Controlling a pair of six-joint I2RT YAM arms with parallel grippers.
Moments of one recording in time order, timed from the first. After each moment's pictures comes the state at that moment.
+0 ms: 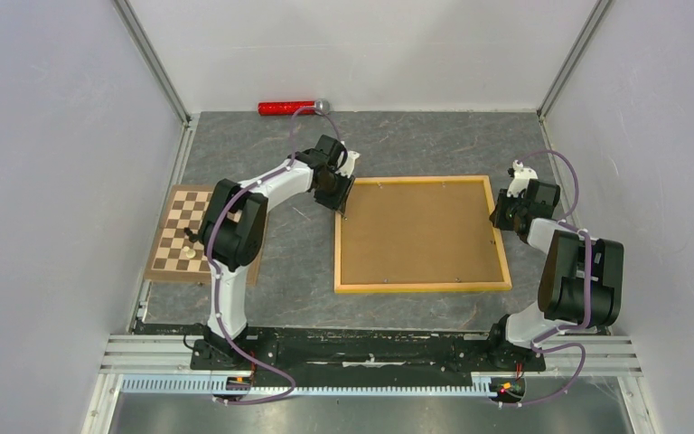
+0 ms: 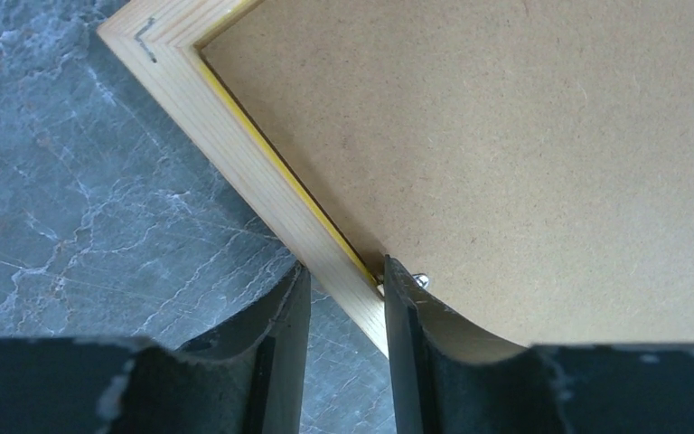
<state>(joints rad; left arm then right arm) -0.50 2.07 1.52 -0.57 0.17 -0.01 -0.27 1.55 0.67 0.10 -0.27 -0.11</state>
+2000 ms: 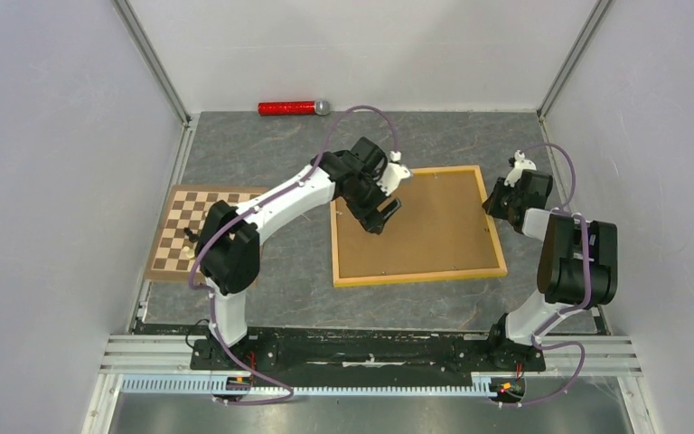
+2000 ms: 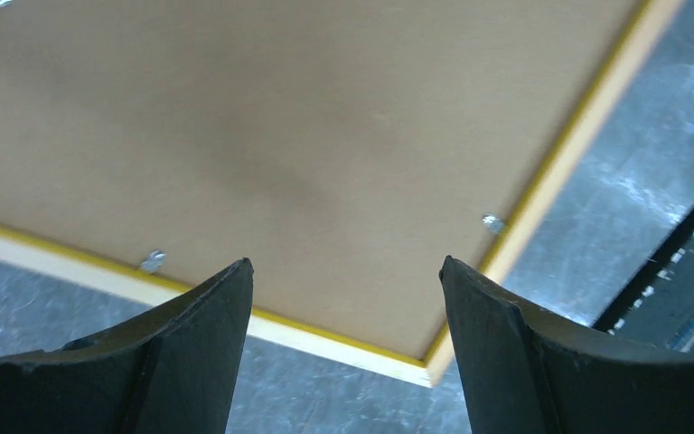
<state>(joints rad) -0.72 1.92 1.64 -0.80 0.24 0.23 -0.23 1.66 0.75 0.19 -0.25 0.06</state>
